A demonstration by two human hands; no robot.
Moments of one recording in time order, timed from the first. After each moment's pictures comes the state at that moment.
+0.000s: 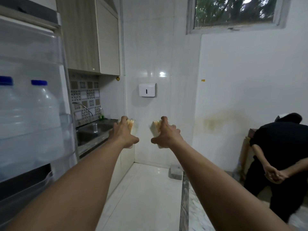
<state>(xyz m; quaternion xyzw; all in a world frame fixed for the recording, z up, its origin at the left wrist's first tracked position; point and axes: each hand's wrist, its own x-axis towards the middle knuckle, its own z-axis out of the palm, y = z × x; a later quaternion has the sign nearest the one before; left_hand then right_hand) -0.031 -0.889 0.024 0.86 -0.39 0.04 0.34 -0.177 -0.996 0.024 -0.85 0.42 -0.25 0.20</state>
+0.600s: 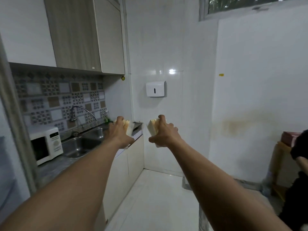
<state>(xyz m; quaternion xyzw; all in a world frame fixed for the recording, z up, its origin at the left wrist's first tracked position) 0.126 -1.068 0.012 0.87 -0.36 0.06 0.33 -0.024 -1.182 0.011 -0.87 0.36 -0.26 0.23</state>
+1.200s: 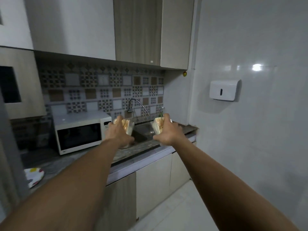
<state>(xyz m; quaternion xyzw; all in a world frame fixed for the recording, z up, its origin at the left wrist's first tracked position) 0.279 -1.139 0.006 0.94 -0.12 0.11 0.31 0.202 -1.327 0.016 -0.94 0.14 -0.18 0.25</state>
